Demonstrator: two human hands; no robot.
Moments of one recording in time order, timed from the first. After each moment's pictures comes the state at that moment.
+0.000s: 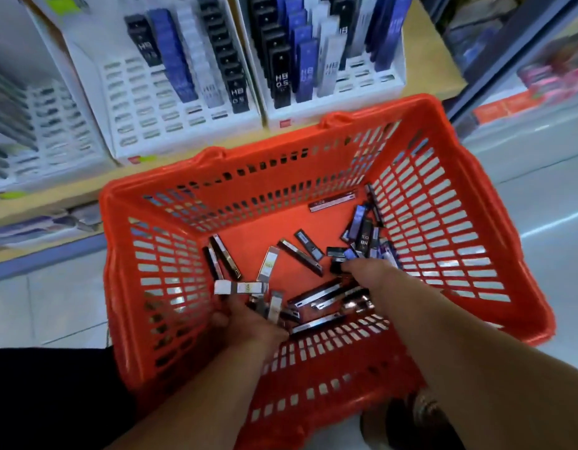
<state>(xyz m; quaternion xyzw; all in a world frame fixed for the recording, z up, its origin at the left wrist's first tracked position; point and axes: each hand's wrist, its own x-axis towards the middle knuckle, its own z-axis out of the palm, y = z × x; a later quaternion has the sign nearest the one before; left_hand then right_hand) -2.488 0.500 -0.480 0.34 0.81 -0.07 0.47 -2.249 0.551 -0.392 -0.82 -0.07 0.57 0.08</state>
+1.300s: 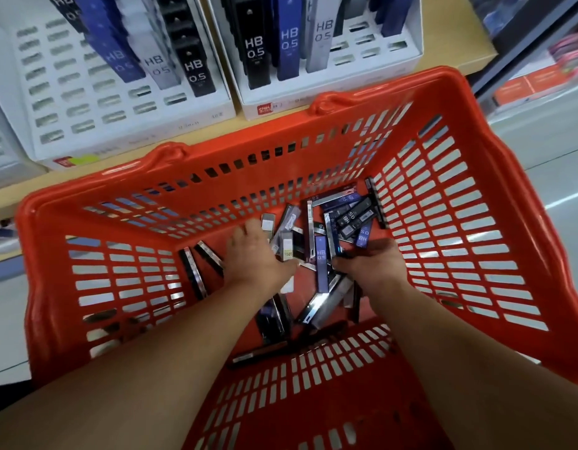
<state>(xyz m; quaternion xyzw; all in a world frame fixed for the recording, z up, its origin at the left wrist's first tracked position) -2.423 0.619 -0.431 0.65 0.69 -0.03 0.33 -2.242 0.563 -0.409 -0.85 -0.07 0.48 0.21</state>
